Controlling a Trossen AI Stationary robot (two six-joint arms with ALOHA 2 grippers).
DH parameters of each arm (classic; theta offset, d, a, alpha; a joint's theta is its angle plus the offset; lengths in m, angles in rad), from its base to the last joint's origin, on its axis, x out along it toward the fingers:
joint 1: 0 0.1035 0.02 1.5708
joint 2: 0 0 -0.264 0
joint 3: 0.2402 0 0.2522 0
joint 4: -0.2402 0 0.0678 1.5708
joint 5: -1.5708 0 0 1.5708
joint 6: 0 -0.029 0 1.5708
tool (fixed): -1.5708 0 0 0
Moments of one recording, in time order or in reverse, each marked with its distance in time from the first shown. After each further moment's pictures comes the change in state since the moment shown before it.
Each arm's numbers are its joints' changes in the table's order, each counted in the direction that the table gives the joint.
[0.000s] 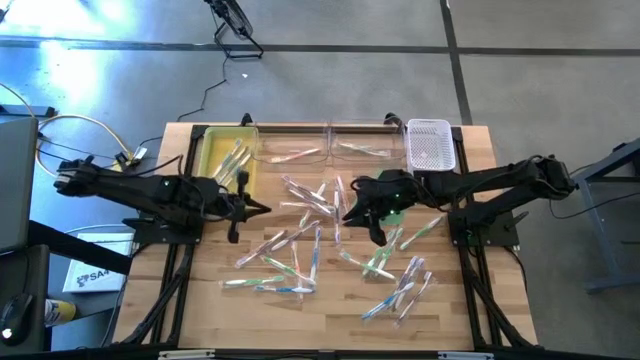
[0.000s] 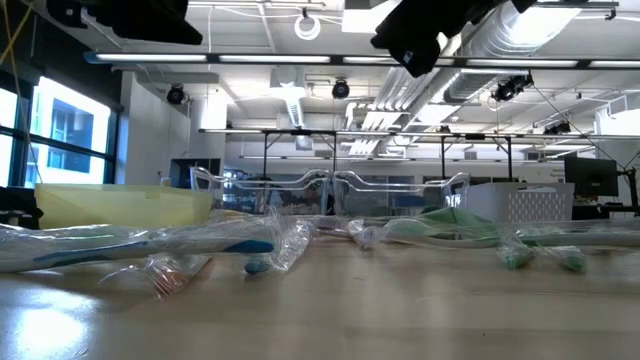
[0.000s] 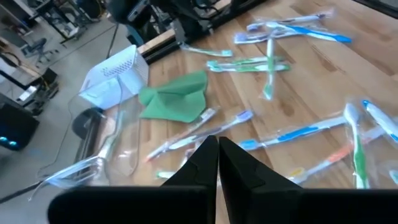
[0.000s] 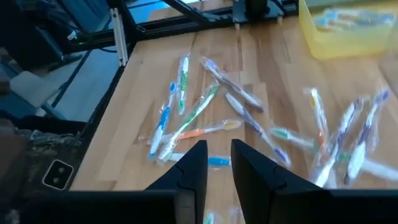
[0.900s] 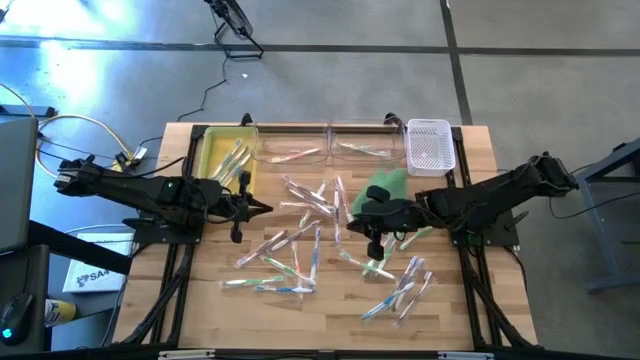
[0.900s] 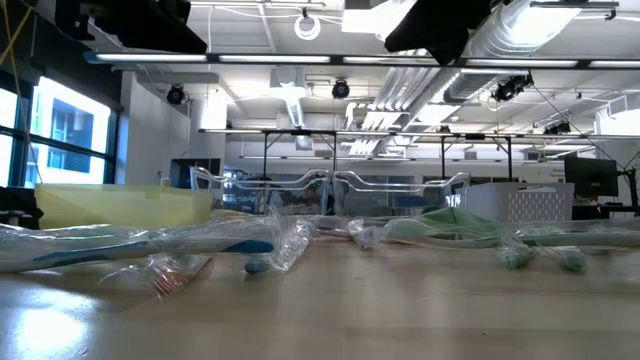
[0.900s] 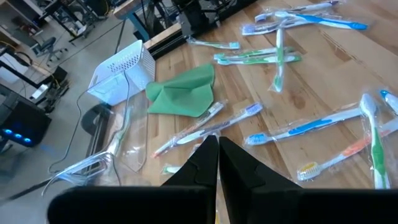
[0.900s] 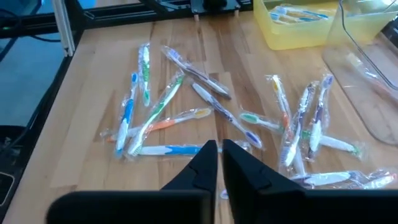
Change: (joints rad) left arm 0.003 -0.013 -0.009 0.010 -0.035 -0.027; right arm 0.215 -0.001 0.007 -0.060 0.415 -0.073
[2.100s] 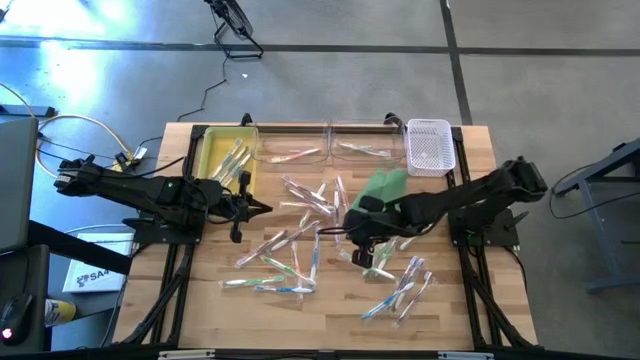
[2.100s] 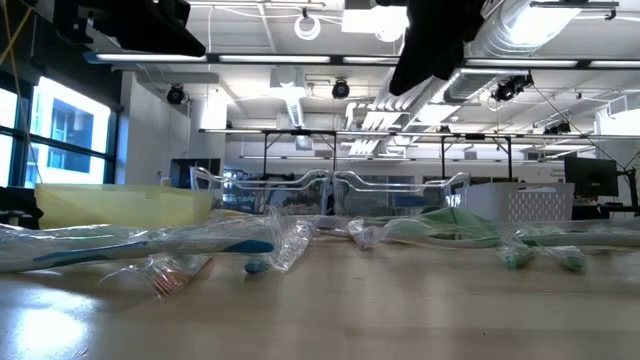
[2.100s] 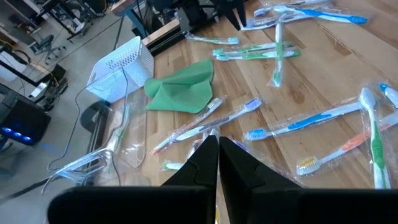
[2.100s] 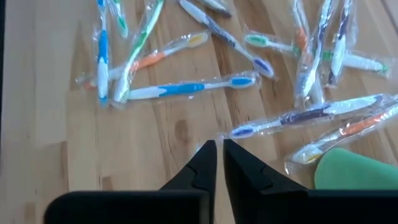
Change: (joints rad) left arm 0.000 0.000 0.000 -0.016 -0.002 -0.007; right arm 0.003 -0.258 0.270 -0.400 -0.056 -0.177
